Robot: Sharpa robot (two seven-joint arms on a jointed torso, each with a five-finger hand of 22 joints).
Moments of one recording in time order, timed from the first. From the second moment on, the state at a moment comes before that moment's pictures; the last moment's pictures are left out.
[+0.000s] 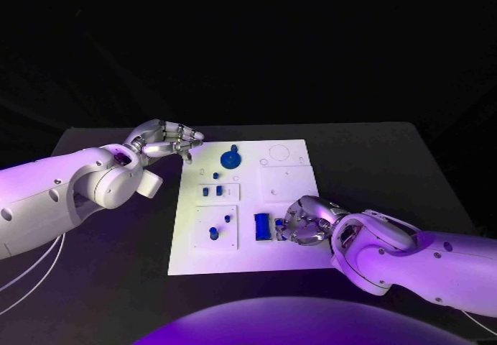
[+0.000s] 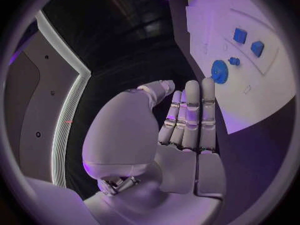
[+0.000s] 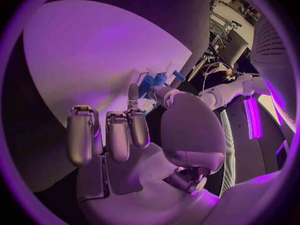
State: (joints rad) left arm 1.15 -0.91 0.00 1.46 -0.37 -0.17 0.18; left_hand 1.40 -0.19 0.55 0.07 0.31 0.83 0.21 0.31 0.28 0.79 0.15 0.60 0.09 1.03 0.07 1.13 0.40 0.17 0.86 0.16 1.00 0.58; right arm 0.98 -0.96 -0.16 1.91 -1.36 -0.49 -0.51; right_hand 1.04 -0.22 0.60 0.27 0.30 1.00 0.04 0.56 0.57 1.46 -0.02 1.42 1.31 1.47 -0.08 1.51 1.31 0.05 1.47 0.03 1.39 1.31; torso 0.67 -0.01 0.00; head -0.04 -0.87
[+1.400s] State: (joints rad) left arm 1.15 -0.91 0.00 1.46 -0.37 -0.18 0.18; left_hand 1.40 -0.19 0.55 0.07 0.31 0.83 0.21 0.31 0.28 0.79 0.15 0.60 0.09 1.03 0.07 1.13 0.40 0.17 0.86 0.16 1.00 0.58; right arm 0.98 -1.03 -0.16 1.93 -1.31 -0.44 -0.44; right_hand 0.98 -0.22 0.48 0.27 0.29 1.00 0.04 0.56 0.57 1.46 -0.02 1.42 1.31 1.47 -0.08 1.51 1.31 0.05 1.47 0.03 1.39 1.31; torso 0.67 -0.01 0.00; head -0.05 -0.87
